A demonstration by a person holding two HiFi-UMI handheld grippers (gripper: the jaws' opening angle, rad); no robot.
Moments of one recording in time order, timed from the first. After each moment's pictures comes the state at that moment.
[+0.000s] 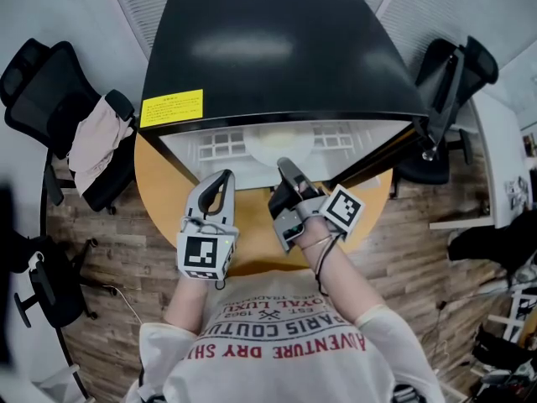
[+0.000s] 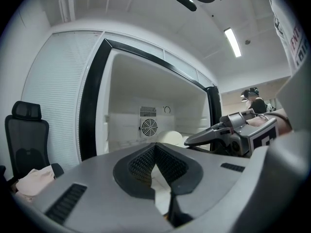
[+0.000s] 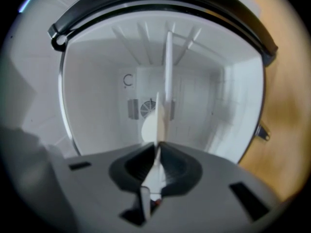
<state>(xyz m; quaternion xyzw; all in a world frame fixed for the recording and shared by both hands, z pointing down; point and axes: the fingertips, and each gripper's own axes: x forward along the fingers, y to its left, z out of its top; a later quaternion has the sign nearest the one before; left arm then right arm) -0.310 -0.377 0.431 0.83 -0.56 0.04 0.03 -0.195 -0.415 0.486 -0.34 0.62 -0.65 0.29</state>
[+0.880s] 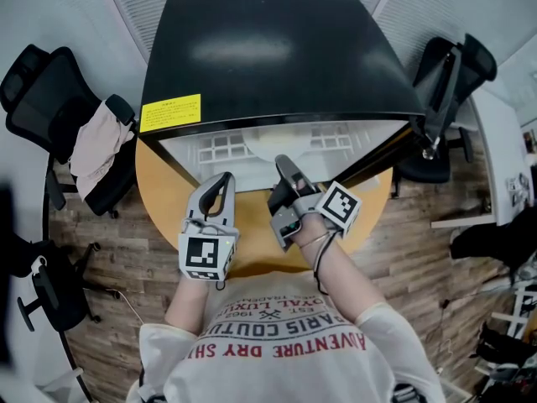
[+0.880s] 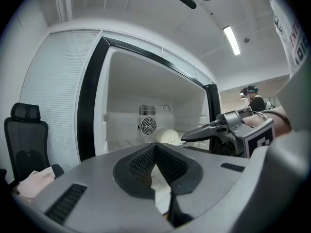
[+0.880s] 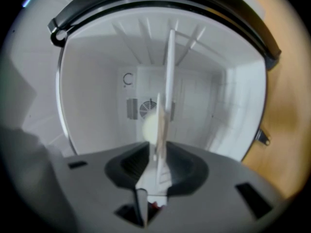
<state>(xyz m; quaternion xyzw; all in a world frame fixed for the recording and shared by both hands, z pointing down) -0.309 -0.378 0.434 0.83 -0.55 0.05 0.02 -0.197 -0.422 0.487 -0.35 0.62 -0.64 0.28</state>
